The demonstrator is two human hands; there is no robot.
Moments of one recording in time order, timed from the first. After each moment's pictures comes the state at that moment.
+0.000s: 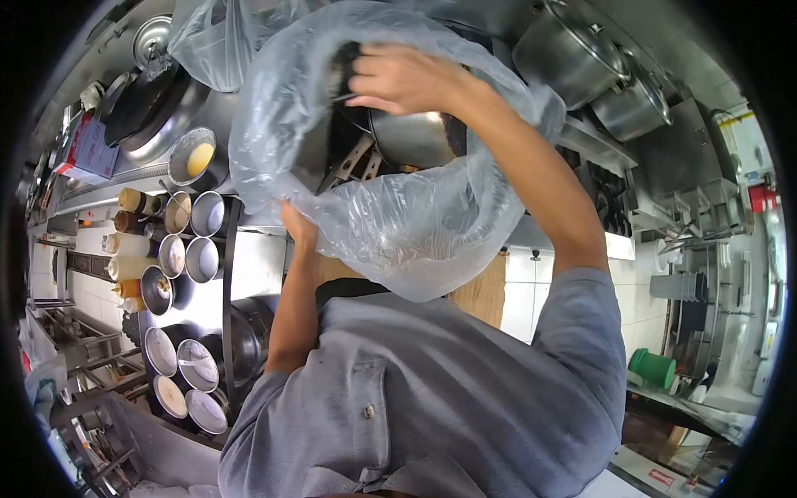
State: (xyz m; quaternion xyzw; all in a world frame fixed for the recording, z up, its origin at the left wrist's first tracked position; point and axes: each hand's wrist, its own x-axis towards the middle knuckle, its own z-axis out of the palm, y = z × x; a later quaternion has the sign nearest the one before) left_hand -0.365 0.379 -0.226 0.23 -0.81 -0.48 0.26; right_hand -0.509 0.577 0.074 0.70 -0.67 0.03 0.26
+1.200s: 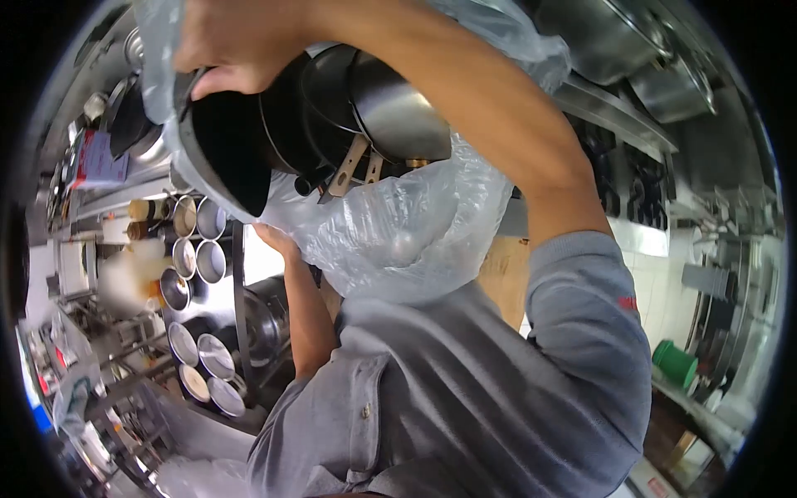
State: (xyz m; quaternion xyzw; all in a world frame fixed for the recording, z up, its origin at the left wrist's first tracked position) left_hand -0.355 0.369 -0.222 0.27 -0.66 -0.57 0.41; right_hand -0.544 0.527 0.142 0.73 -0.56 0.16 0.37
